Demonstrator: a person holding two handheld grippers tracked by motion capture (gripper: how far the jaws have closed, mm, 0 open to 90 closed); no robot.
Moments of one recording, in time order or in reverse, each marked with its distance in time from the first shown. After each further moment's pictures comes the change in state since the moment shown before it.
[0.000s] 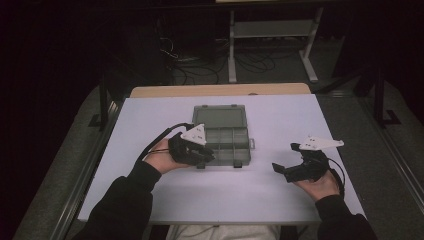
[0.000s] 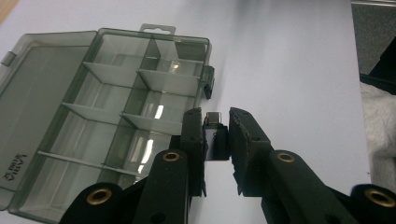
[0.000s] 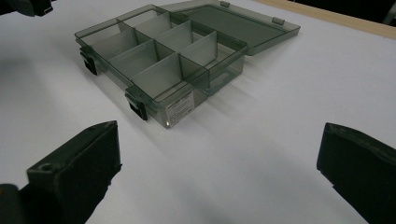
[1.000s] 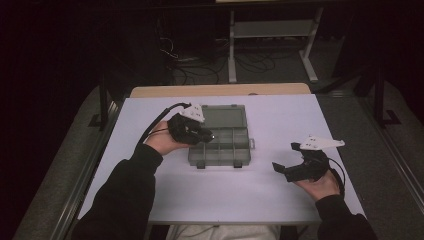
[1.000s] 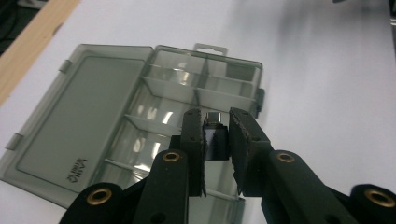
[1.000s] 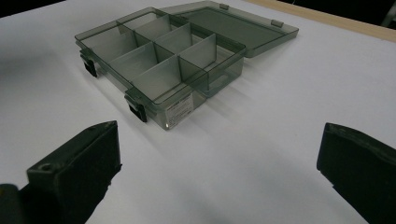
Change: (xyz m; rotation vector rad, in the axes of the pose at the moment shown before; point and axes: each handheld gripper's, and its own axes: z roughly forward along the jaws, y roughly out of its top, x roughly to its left) left arm 0.047 0.013 -0.008 -0.033 0.048 -0.065; right arm -0.001 0.000 -0.001 -0.009 -0.001 -0.004
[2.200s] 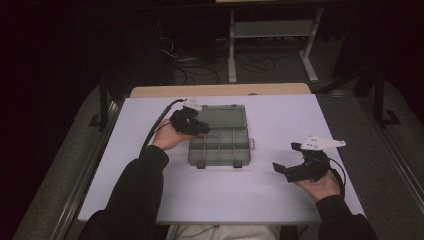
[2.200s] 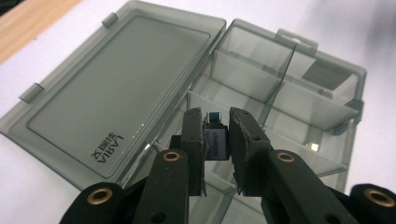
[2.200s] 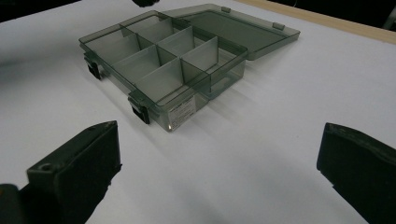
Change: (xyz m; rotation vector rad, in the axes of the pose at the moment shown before) left arm 0.050 -0.032 0.048 -0.005 0.055 -0.225; right arm 0.001 0.000 -0.002 -0.007 0.008 0.005
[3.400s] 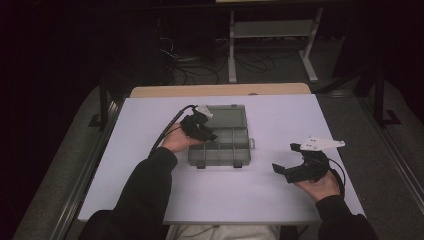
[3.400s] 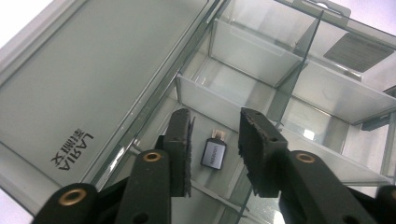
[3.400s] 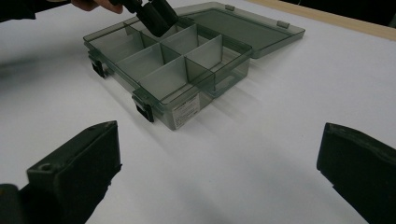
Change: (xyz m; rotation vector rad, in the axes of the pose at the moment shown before) left arm -0.003 0.000 0.032 0.098 0.005 -0.004; right arm 0.001 -0.001 0.001 0.006 0.013 -0.001
